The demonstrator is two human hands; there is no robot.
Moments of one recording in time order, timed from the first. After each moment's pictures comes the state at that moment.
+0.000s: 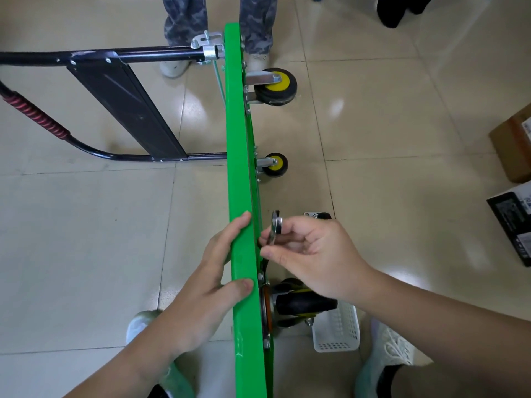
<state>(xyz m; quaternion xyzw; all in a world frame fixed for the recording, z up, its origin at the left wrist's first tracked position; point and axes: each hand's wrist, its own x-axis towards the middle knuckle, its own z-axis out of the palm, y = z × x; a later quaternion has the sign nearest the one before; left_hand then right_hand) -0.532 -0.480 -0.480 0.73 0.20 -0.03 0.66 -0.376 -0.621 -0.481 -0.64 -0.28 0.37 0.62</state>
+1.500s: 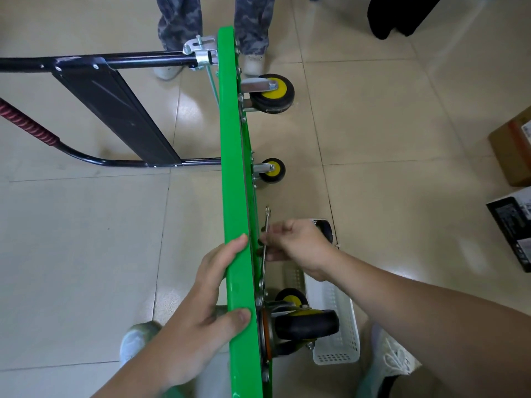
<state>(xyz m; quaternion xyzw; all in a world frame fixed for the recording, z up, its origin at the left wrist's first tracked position) -0.529 -0.476 -0.481 0.72 0.18 -0.02 0.66 -0.326 -0.576 -0.566 -0.66 -0.04 0.52 0.54</state>
